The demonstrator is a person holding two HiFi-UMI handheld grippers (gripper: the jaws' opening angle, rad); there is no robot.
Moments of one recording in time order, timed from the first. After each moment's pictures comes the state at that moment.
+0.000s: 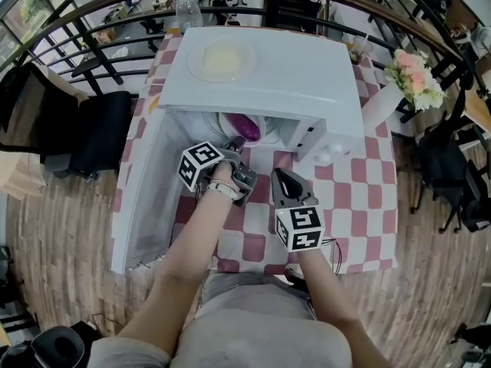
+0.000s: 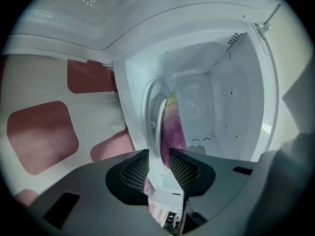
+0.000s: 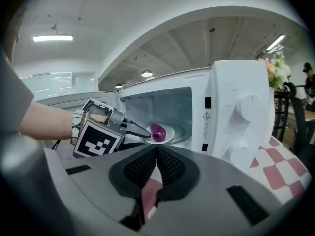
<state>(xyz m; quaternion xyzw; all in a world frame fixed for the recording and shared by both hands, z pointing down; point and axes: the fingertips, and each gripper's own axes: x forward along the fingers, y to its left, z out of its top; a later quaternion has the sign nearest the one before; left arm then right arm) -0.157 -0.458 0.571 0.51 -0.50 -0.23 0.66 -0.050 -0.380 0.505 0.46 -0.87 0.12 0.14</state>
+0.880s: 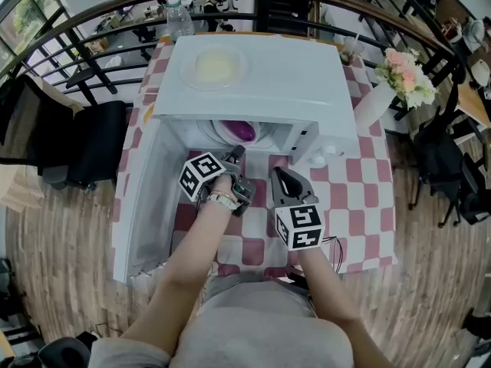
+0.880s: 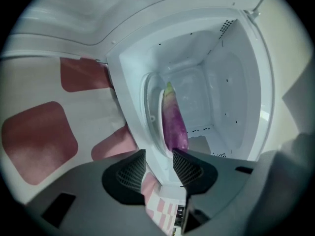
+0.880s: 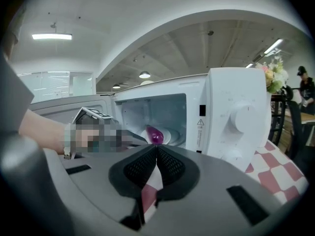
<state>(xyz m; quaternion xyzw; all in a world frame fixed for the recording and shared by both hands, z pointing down) -0.146 -0.453 0.578 0.55 -0.50 -0.20 0.64 -0.042 -0.391 0.493 0.48 -0.86 0.11 0.14</state>
